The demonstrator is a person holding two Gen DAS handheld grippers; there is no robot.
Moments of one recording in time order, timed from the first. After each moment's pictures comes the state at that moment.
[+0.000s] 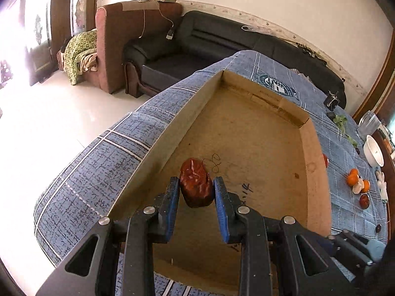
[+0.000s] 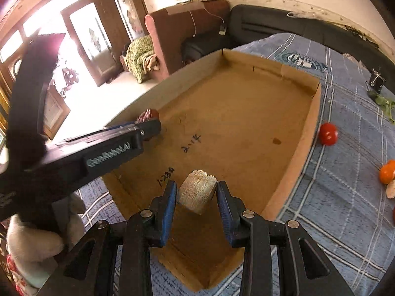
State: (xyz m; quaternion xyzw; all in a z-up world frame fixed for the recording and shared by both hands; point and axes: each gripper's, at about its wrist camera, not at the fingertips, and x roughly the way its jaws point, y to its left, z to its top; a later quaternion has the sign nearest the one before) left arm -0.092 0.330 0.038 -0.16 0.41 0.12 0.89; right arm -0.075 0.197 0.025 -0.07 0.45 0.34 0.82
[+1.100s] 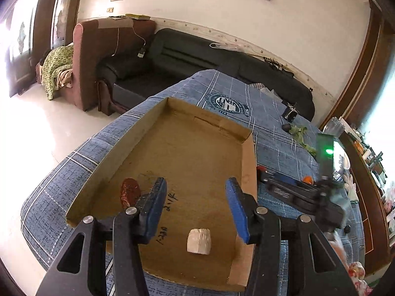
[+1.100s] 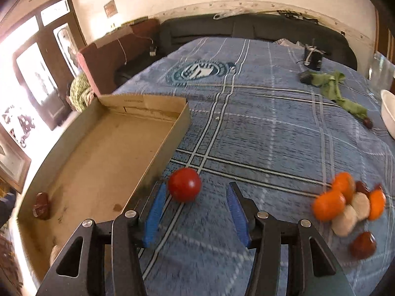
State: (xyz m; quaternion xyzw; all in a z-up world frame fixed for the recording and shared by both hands) left arm -0.104 0.275 0.091 -0.17 0.35 0.04 0.92; right arm 0.047 0.094 0.016 0.00 0.44 0.19 0.88
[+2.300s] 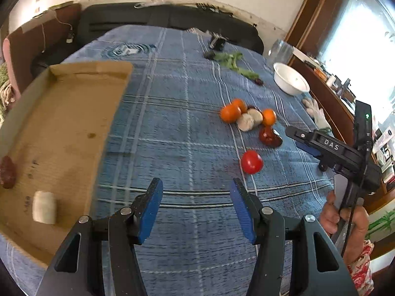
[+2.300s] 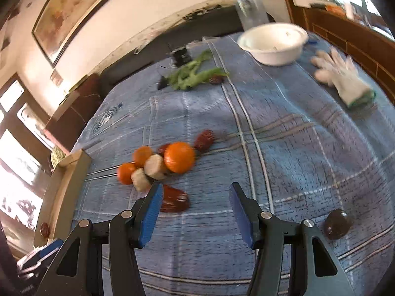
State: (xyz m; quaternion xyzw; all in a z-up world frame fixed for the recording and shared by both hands) left arm -0.075 0.108 0.045 -0.08 0.45 -0.13 0.88; right arm -0.019 -0.159 0.017 0.20 0.41 0.07 0.89
